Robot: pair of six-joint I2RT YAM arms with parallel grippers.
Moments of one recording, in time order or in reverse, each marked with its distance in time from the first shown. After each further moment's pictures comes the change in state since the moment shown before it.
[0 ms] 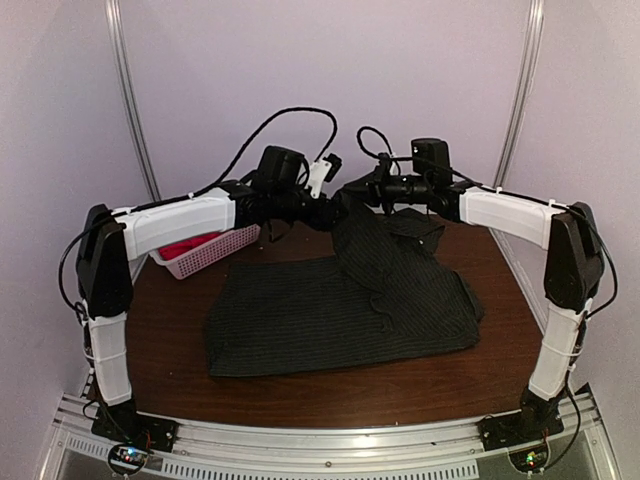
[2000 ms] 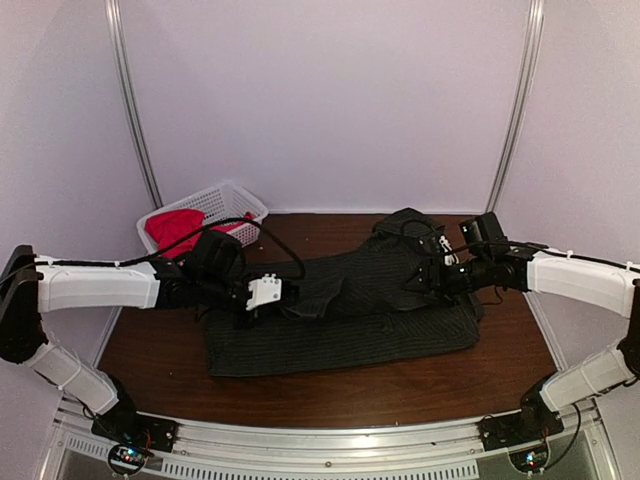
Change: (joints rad) left arm 0.008 -0.539 -0.866 0.069 0.283 0.812; right arm -0.041 -0.580 -0.745 -0.362 0.129 -0.454
